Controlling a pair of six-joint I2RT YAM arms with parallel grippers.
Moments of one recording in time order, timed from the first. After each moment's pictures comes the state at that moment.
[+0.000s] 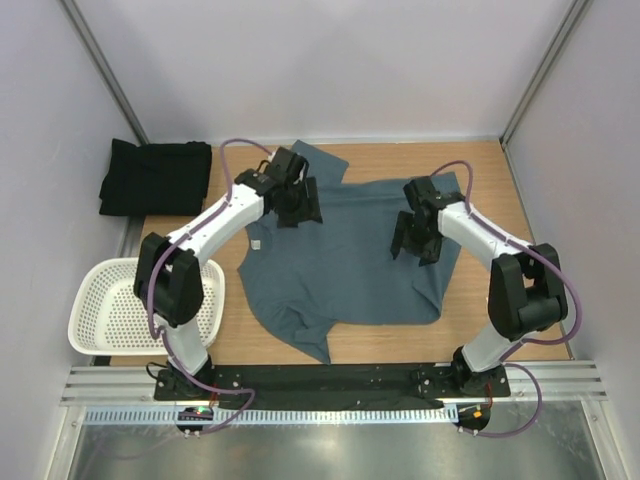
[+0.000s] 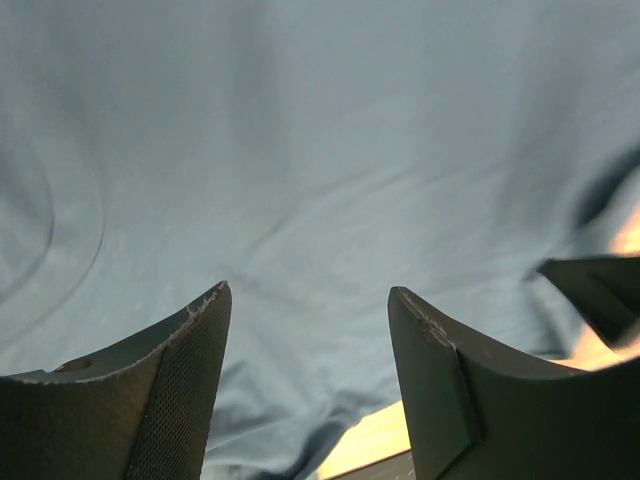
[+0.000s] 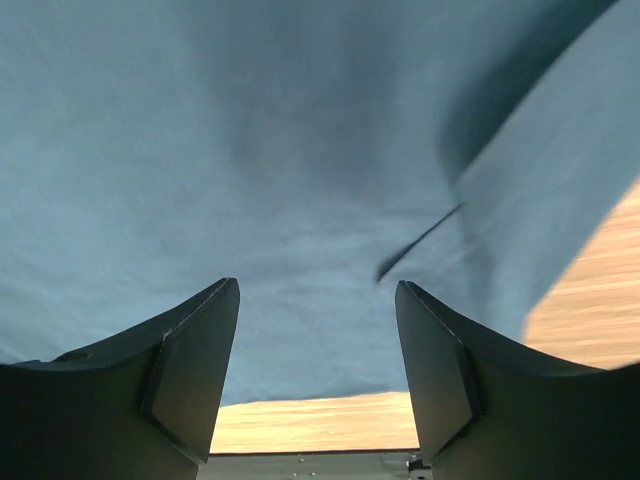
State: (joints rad) left arm -0.54 1.81 1.60 -0.73 0.04 -0.63; right arm 0.28 1.62 1.16 -0.83 0.05 0.54
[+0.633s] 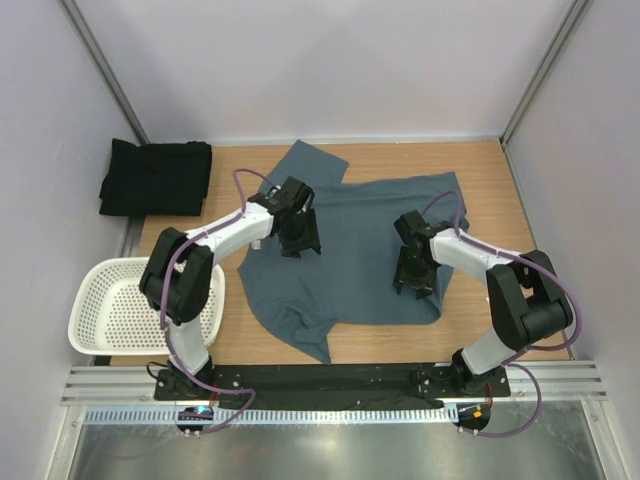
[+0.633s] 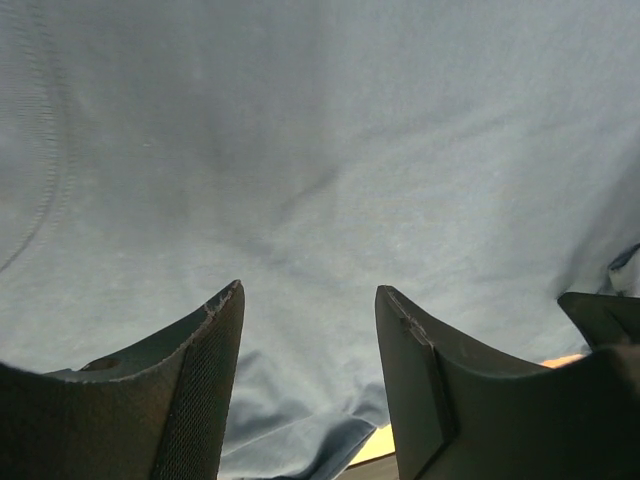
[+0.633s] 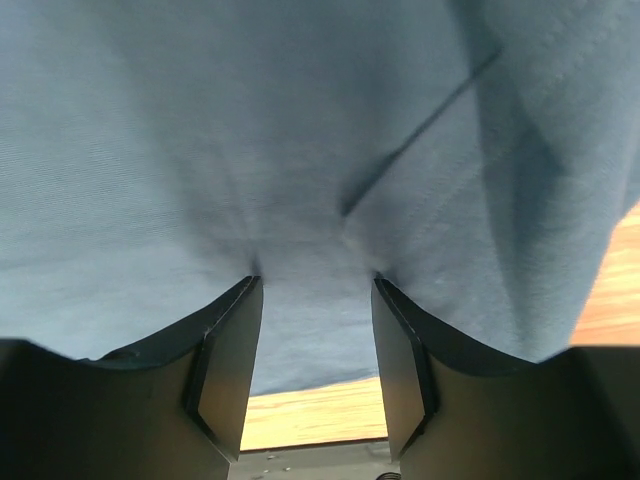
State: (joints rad) left arm -0.57 1.83 1.34 -0.63 0.08 -0.72; right arm 0.38 1.56 0.88 -0.75 0.07 0.66
